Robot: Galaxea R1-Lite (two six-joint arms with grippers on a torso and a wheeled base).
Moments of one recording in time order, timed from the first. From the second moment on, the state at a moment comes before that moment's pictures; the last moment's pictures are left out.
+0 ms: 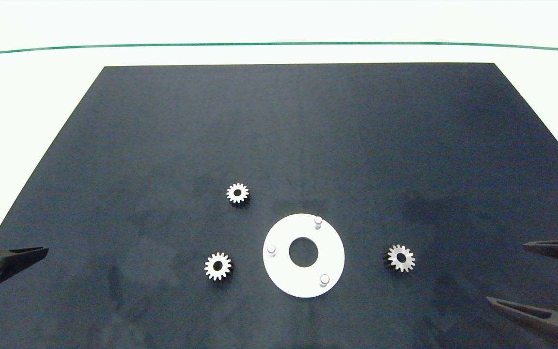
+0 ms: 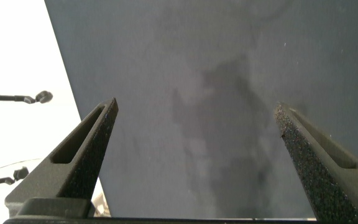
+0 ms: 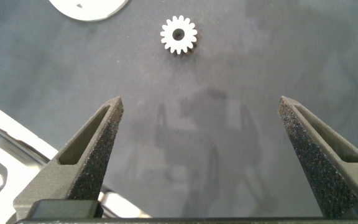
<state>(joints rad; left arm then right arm) 0.04 1.04 -1.00 0.56 0.07 0.31 0.41 1.05 -0.78 0.30 0.06 -0.25</state>
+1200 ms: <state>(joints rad) 0.03 1.02 -1.04 0.62 0.07 0.31 0.52 1.57 -1.11 0.43 -0.01 -0.41</state>
